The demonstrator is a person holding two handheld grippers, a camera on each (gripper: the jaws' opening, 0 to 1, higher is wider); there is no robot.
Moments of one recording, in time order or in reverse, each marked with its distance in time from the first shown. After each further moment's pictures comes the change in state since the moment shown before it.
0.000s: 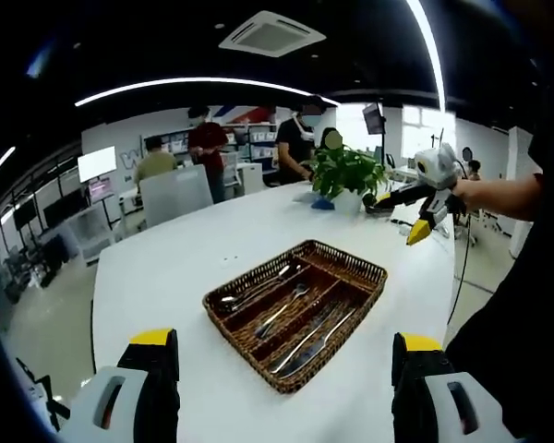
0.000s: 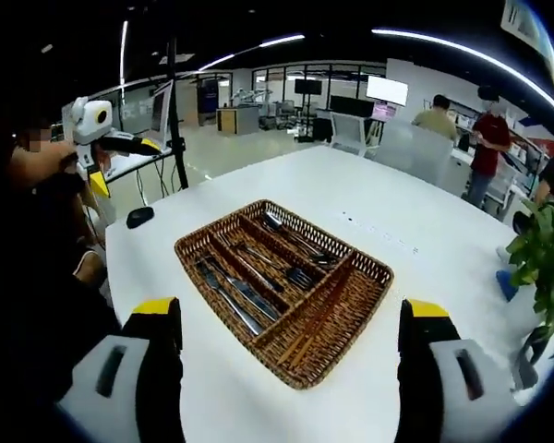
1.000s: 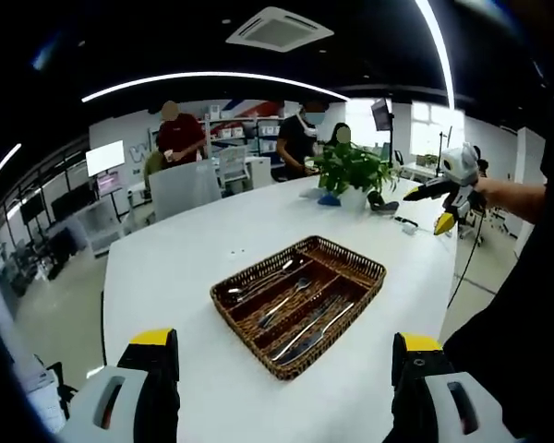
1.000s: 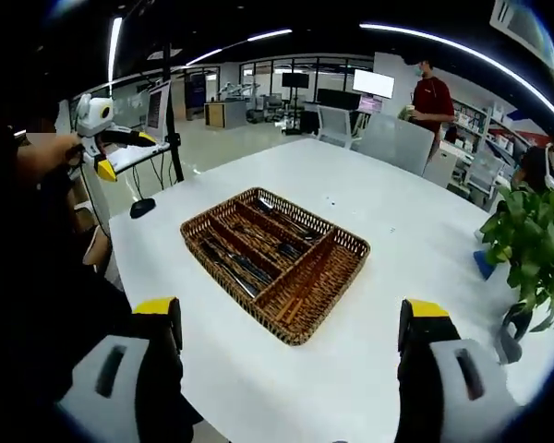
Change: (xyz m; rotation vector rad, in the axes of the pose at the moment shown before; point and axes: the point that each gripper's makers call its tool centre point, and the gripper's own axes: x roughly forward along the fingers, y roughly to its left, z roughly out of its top) left arm -0.028 -0.007 0.004 -0.020 0.020 0.045; right arm -0.059 -0.001 -0.018 0.008 0.030 -0.037
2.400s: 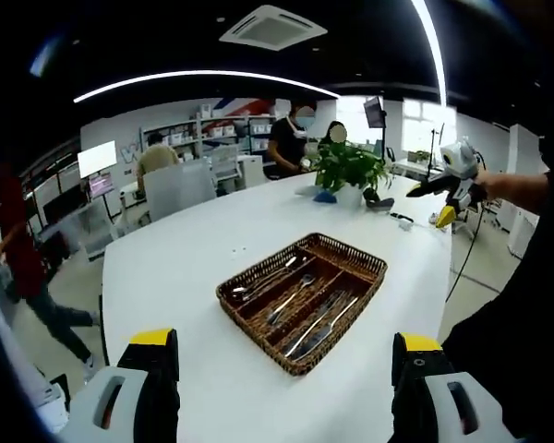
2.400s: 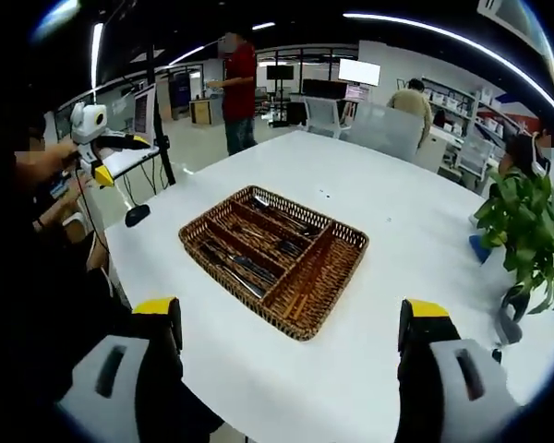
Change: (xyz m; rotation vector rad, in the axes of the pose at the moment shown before) left arm 0.002 0.031 -0.002 0.024 0.015 -0.056; right arm -0.005 0.007 0.009 0.058 0.063 -0.056
